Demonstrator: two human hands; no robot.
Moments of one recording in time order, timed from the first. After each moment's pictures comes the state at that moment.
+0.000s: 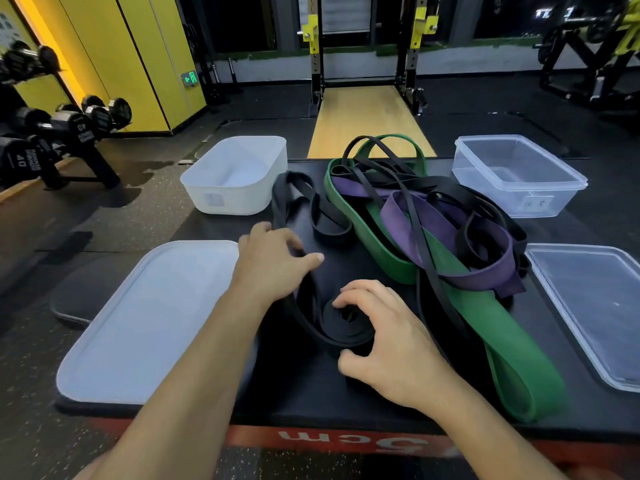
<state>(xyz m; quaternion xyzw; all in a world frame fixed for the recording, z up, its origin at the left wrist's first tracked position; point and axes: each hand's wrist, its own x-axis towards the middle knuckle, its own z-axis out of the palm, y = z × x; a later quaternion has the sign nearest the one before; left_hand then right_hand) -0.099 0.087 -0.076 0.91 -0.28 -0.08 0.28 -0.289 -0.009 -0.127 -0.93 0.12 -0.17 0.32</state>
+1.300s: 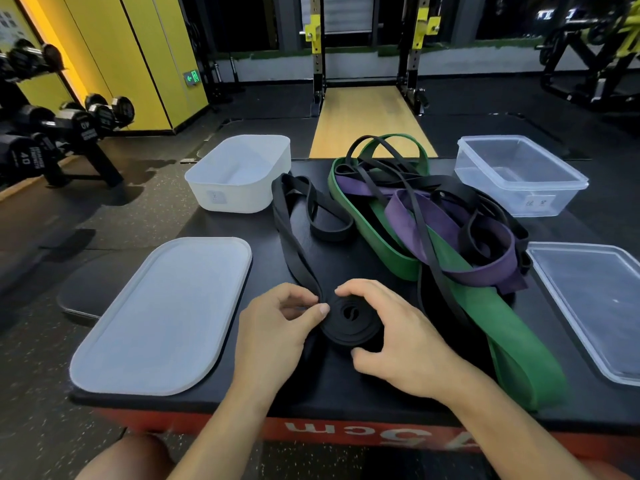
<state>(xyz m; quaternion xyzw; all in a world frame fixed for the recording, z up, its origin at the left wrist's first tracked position) -0.172 0.141 -0.118 0.80 -0.22 -0.12 0.55 -0.292 -0.018 -0.125 -0.92 0.09 -0.14 0.36</state>
